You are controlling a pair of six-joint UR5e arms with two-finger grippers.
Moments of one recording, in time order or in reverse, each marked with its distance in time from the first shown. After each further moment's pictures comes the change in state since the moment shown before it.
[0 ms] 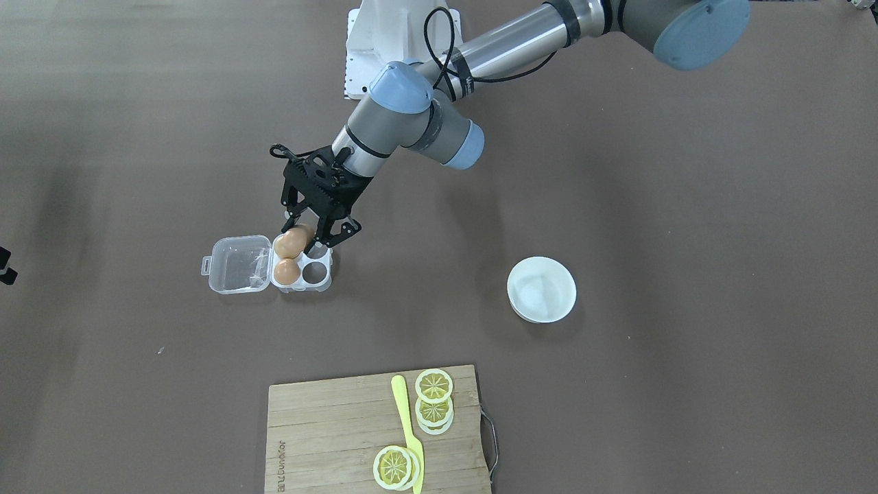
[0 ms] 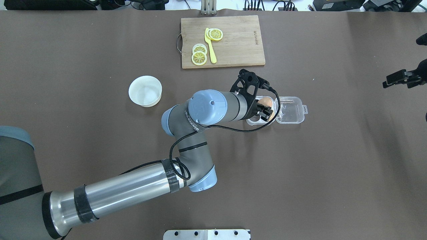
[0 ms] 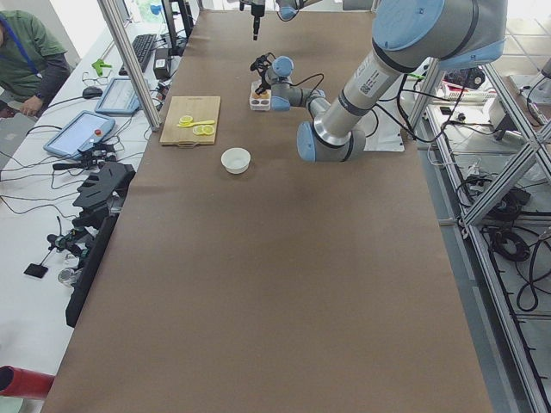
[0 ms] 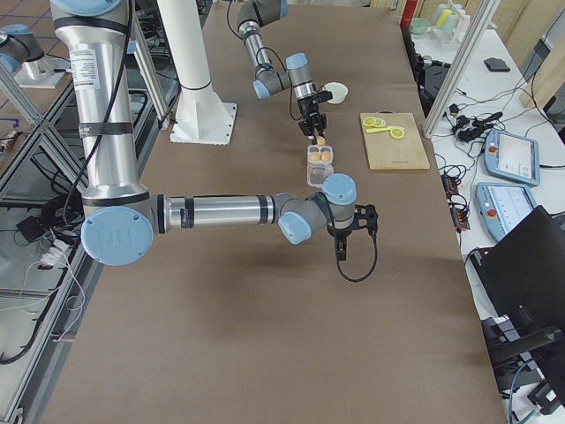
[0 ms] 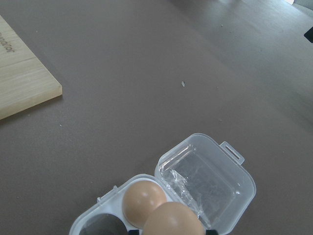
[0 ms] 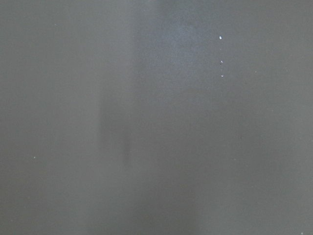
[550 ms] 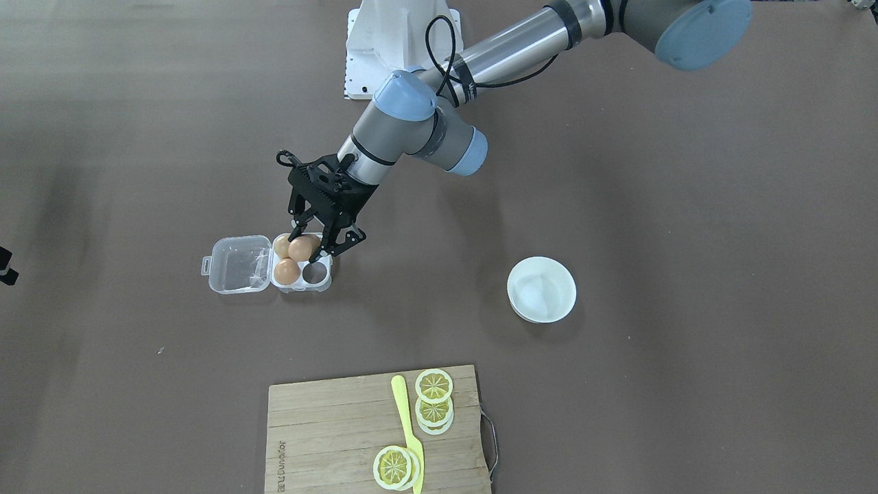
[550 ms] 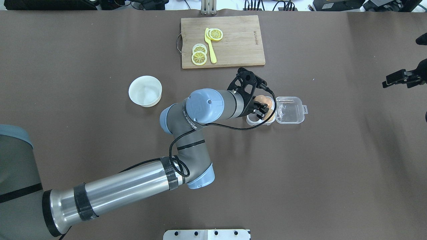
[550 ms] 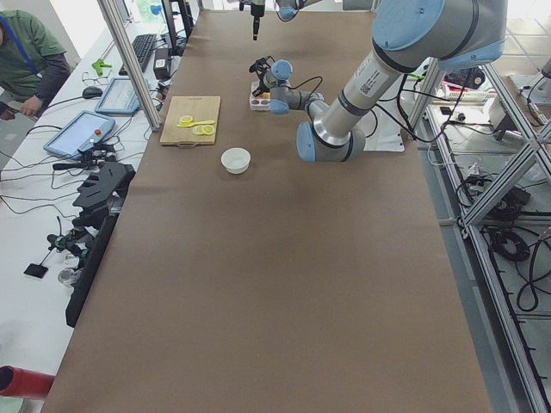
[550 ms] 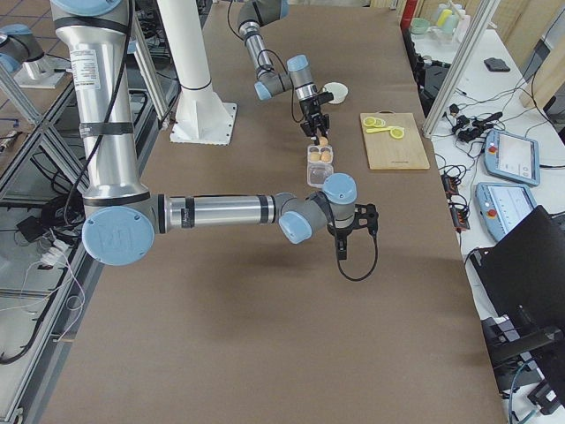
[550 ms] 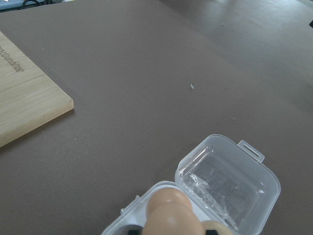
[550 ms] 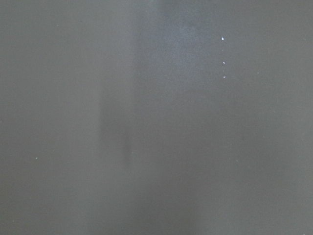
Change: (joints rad) left arm 0.001 0.001 0.023 -0.017 0.024 0.057; right arm -0.001 0.003 -0.001 0.000 0.000 0.001
